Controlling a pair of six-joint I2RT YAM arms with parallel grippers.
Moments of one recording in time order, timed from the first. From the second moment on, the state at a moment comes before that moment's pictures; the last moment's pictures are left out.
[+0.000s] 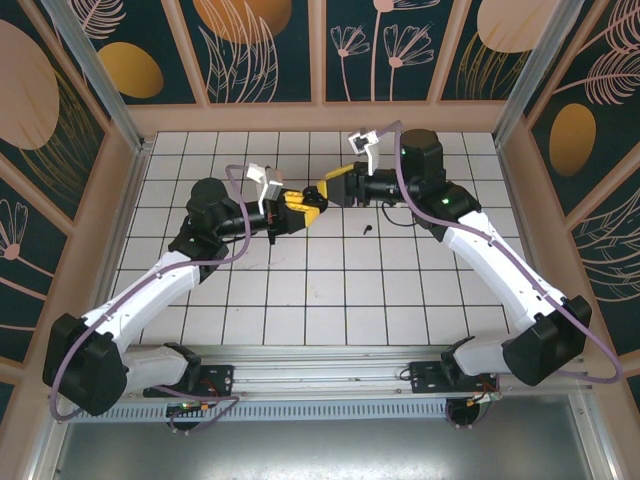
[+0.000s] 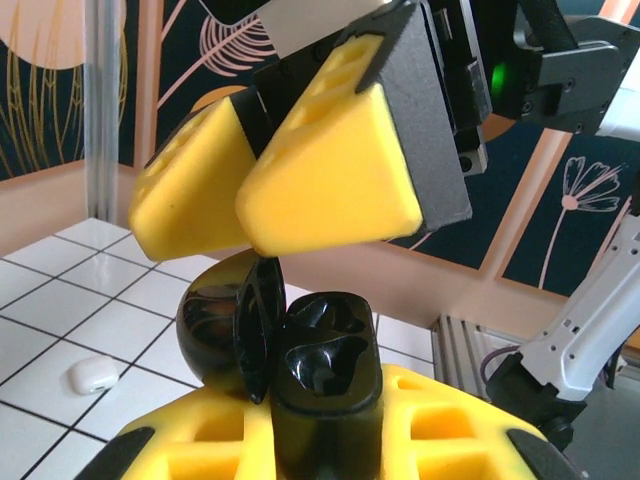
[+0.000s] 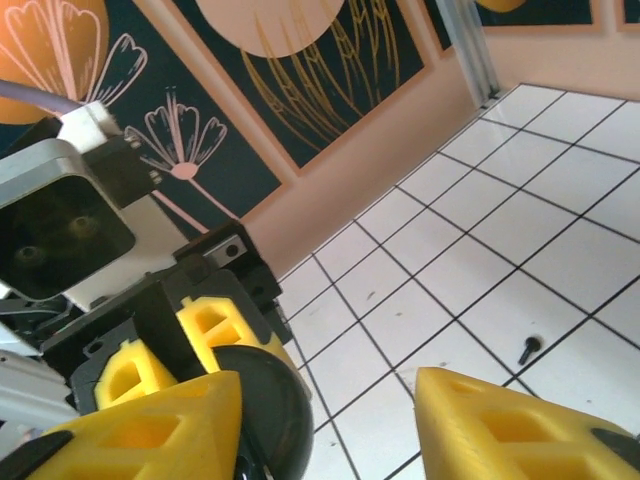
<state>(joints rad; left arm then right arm) -0.51 1.22 0.87 0.40 0.88 -0.27 0.53 1.34 1.32 -0.28 -0.74 0.34</state>
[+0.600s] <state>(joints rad) -0.51 1.19 0.77 0.37 0.70 -0.21 0.26 1.31 1.05 -0.34 -0.56 0.60</state>
